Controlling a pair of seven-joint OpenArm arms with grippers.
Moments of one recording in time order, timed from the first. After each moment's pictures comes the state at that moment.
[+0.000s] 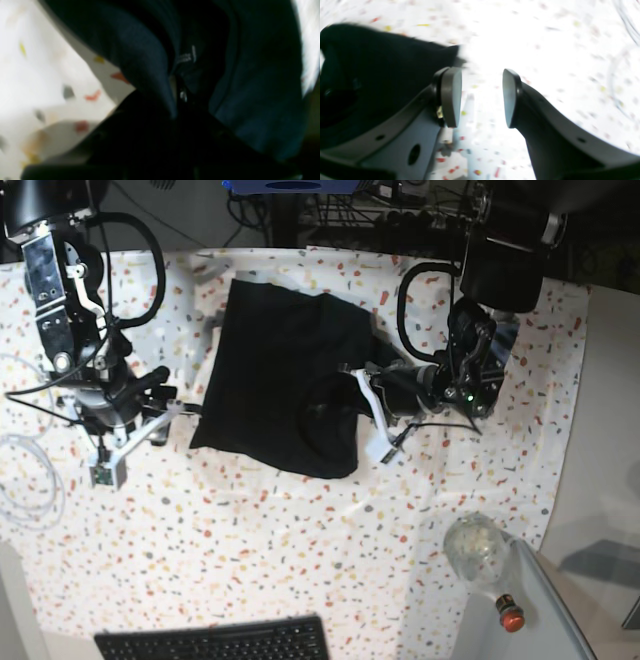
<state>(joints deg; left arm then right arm) -13.4 -11.1 15.2 53.6 -26.5 -40.4 38.7 -6.1 16.3 -10.0 102.7 18.5 -17.2 -51.8</state>
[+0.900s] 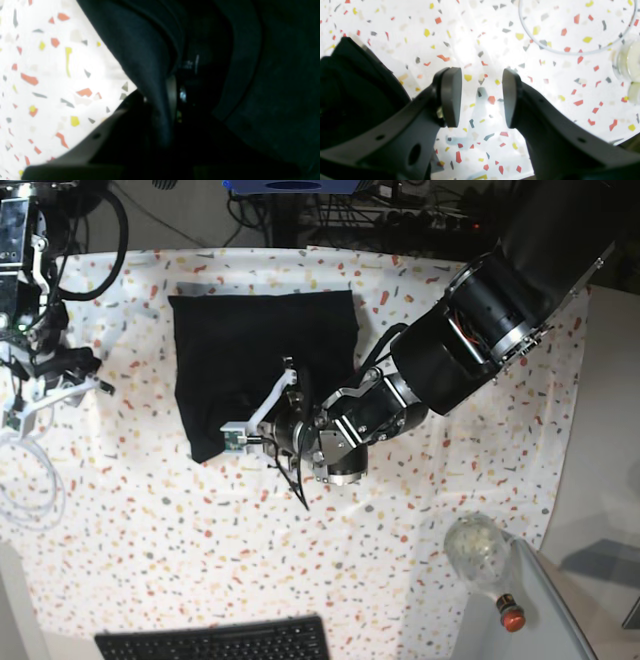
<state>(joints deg) -32.7 -3.2 57.0 43.8 0.4 -41.0 21.3 -15.2 12.4 10.2 102.7 18.6 -17.2 -51.8</state>
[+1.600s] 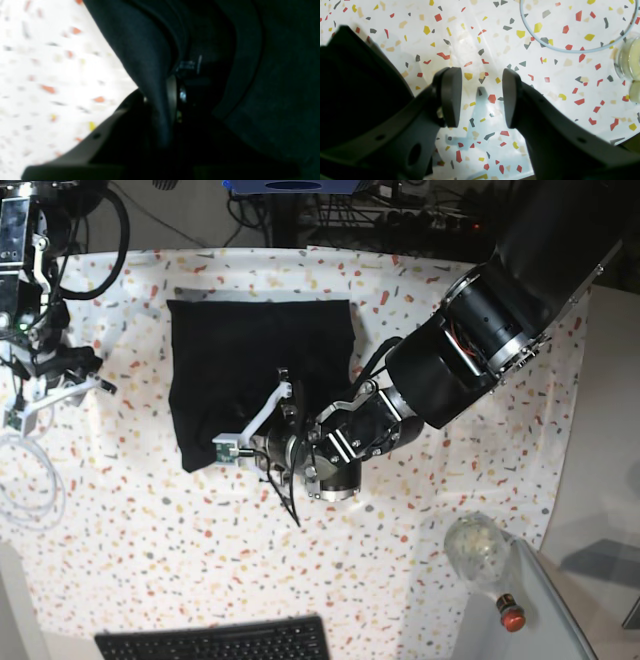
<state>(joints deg) -34.9 -2.5 57.3 44.1 0.7 -41.7 21.5 -15.1 12.4 10.1 102.7 18.6 -17.2 -51.7</state>
